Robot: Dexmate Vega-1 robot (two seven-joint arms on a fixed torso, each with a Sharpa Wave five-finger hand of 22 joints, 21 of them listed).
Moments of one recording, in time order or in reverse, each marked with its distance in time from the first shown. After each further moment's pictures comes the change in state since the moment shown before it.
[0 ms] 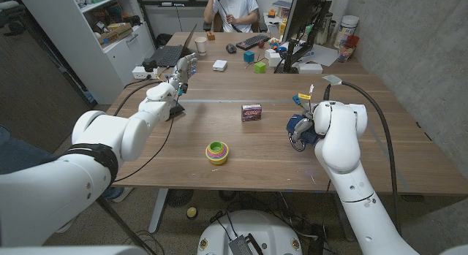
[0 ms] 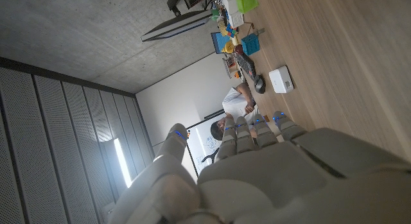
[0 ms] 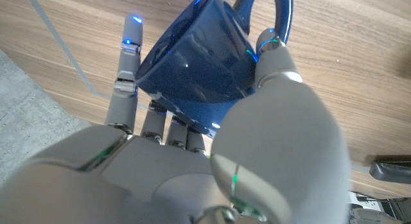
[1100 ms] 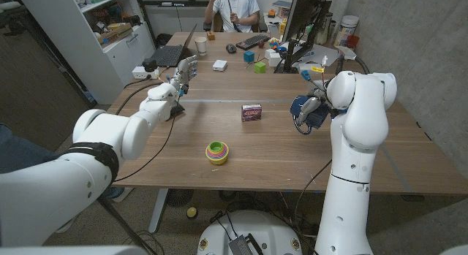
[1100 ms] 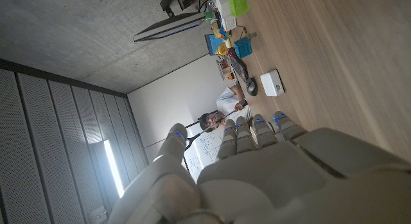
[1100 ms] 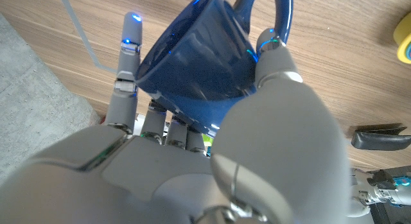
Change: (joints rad) left arm -0.012 -0.006 0.002 0.011 0.006 0.046 0.012; left_hand 0.000 0.000 0.000 0.000 0.000 0.000 0.000 0.000 0.000 0.000 0.000 0.000 0.000 0.000 0.000 0.000 0.000 -0.006 0.006 0.000 0.000; right arm 0.028 0.497 0.230 -0.108 -0.147 0.566 0.030; right_hand 0.000 0.000 0.000 0.000 0.004 0.007 0.007 -0.009 0.000 0.007 0.000 -0.012 0.014 0.007 0.000 -0.012 0.018 0.000 0.000 0.047 0.000
